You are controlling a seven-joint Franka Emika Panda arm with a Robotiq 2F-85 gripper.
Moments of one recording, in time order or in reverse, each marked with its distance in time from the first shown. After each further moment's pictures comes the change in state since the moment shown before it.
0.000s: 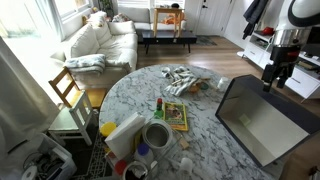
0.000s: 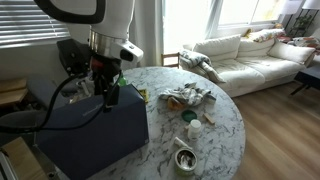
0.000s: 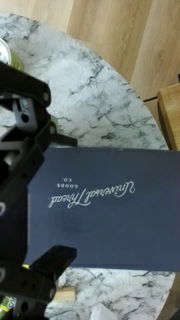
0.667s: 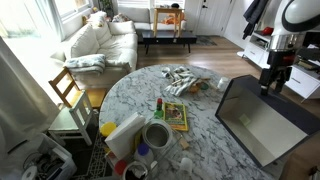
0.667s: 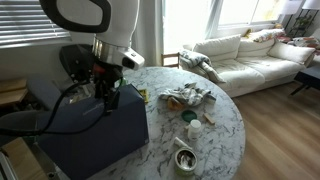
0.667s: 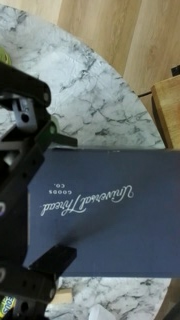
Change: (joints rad) arm -0.004 0.034 0.001 -0.004 0.022 0.002 0.008
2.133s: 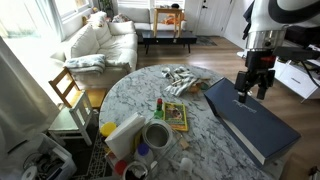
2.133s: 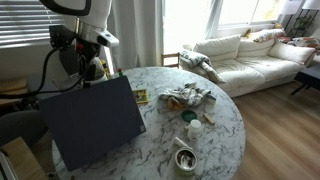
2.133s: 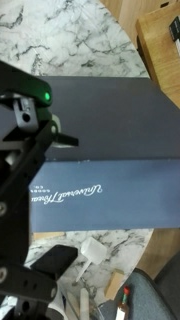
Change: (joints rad) arm 0.103 -0.046 0.195 0.007 0.144 -0.057 0.281
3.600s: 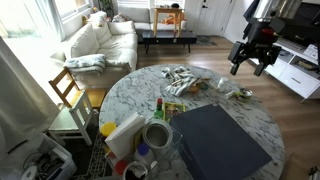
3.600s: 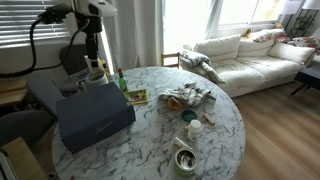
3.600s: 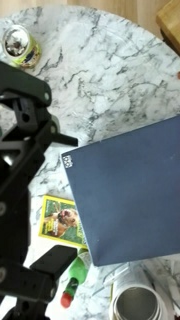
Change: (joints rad) arm -0.016 -0.075 0.022 0.081 -0.046 0.125 0.281
